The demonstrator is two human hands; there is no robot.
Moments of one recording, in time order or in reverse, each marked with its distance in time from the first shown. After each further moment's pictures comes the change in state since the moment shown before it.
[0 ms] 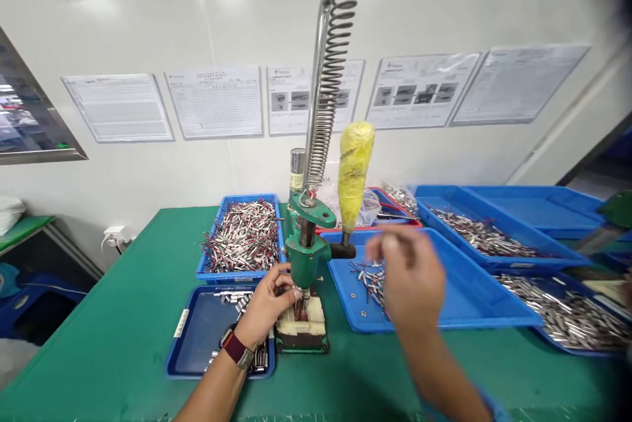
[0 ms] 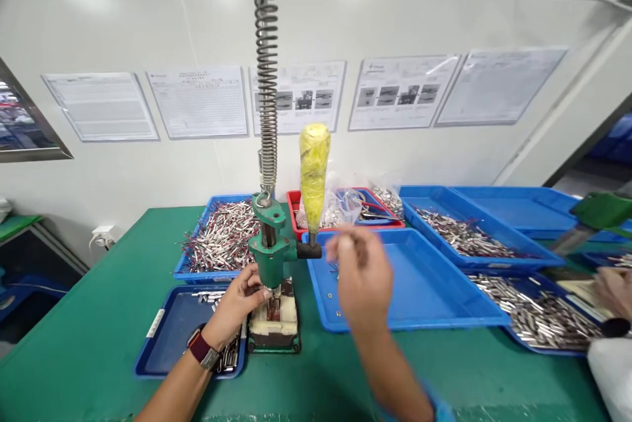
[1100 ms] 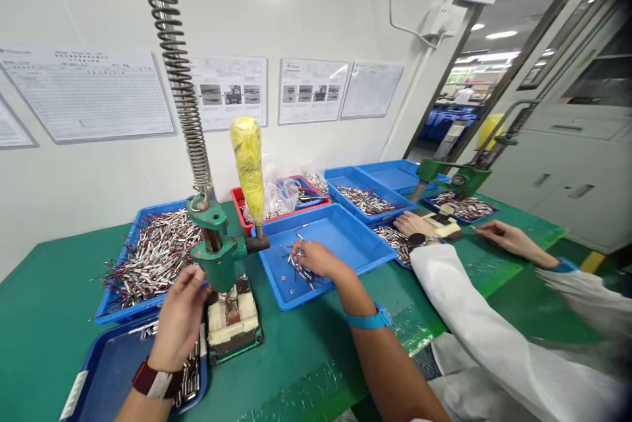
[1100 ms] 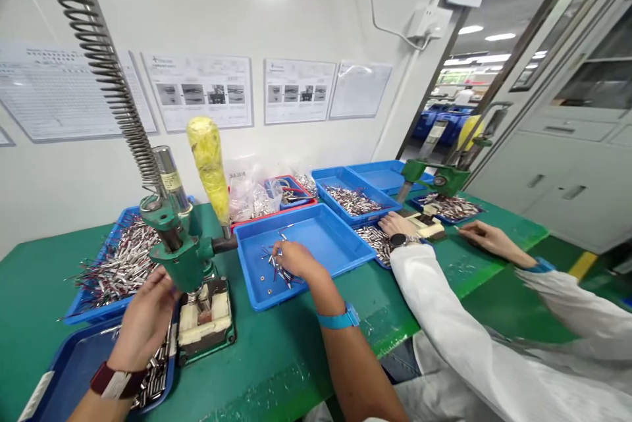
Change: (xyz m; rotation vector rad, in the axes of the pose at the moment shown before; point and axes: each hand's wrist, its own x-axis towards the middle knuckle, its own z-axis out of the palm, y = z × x) left_hand 0.016 0.011 -0.005 0.028 0.365 -0.008; right_hand 0.034 0.131 -0.089 -1.028 -0.866 0.212
